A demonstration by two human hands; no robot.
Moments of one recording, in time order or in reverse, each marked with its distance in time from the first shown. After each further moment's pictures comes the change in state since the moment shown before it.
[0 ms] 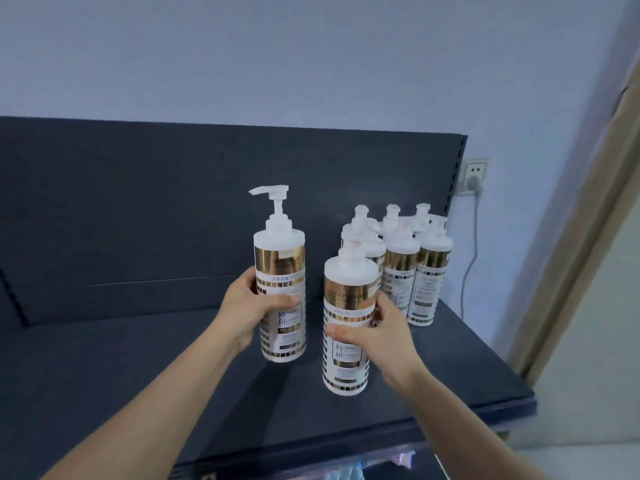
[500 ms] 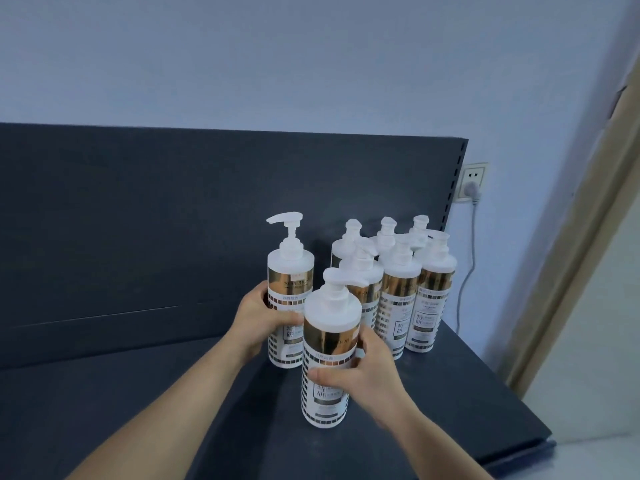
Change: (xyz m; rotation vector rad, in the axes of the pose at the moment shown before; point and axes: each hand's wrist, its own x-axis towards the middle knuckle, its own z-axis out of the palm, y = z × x) left_hand 0.091 -0.027 0.028 0.121 -0.120 0.014; right_hand 0.039 0.017 0.007 -0.104 -0.053 0.018
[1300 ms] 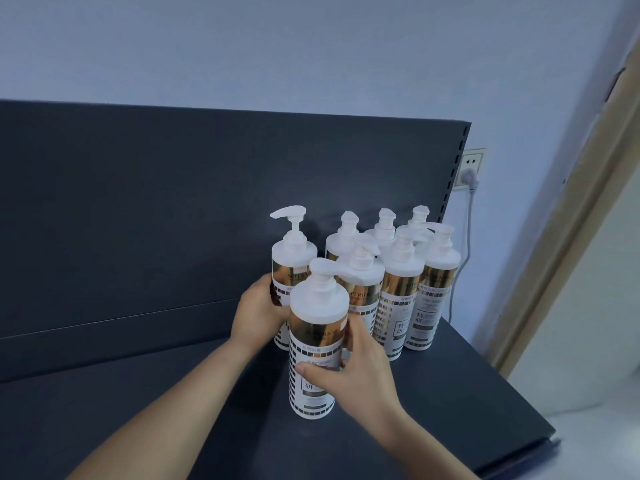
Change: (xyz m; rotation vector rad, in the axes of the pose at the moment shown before) left_hand 0.042 -0.019 0.014 0.419 0.085 0.227; right_hand 0.018 0.004 0.017 -0.300 0.146 -0.078
